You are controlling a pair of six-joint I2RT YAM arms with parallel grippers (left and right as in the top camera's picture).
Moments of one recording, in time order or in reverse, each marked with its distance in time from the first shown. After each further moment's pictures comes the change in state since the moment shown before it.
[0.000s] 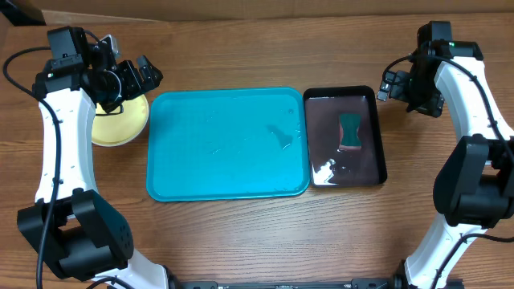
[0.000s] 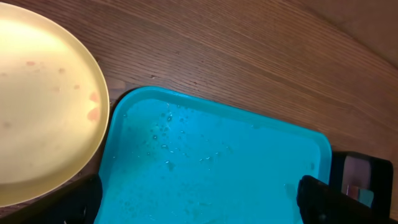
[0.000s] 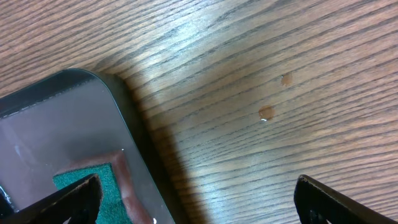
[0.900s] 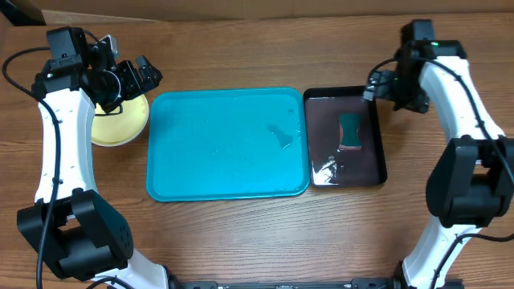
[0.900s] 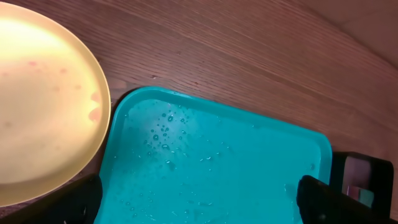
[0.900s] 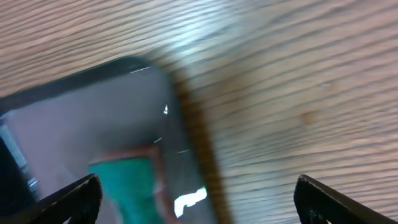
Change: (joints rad) left arm 0.000 0.000 0.000 0.000 0.000 0.000; right arm 0.095 -0.013 0.000 0.019 0.000 0.000
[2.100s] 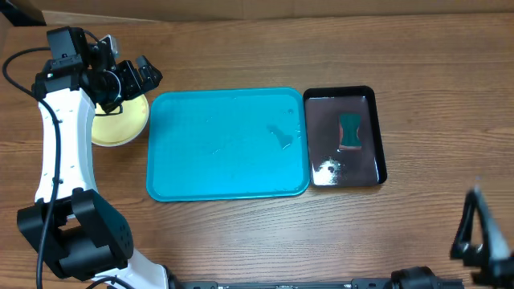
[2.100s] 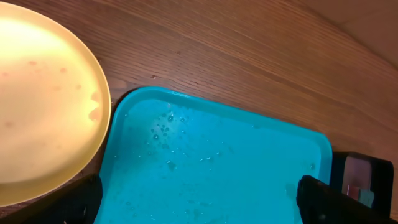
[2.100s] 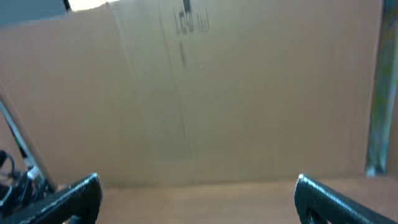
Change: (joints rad) left arm 0.000 0.000 0.000 0.000 -0.001 0.000; right arm 0.159 -1.703 -0.477 0.283 0.052 -0.089
